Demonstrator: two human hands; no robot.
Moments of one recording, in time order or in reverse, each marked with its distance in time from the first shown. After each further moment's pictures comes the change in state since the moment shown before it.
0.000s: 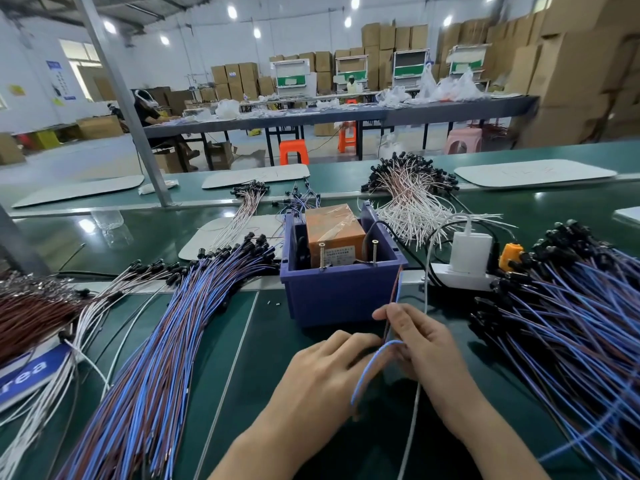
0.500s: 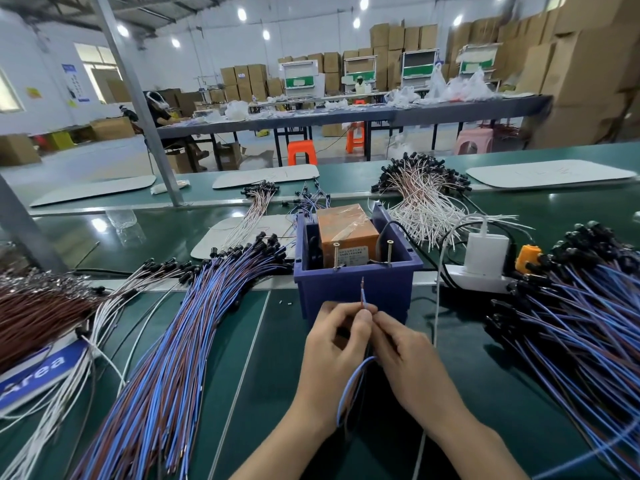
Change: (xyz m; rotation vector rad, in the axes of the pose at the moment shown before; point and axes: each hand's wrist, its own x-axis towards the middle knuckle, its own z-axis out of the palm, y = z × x) left_hand 0.023 0.005 0.011 -0.969 0.339 -0.900; right_hand 0.002 0.012 0.026 -0.521 -0.094 -0.238
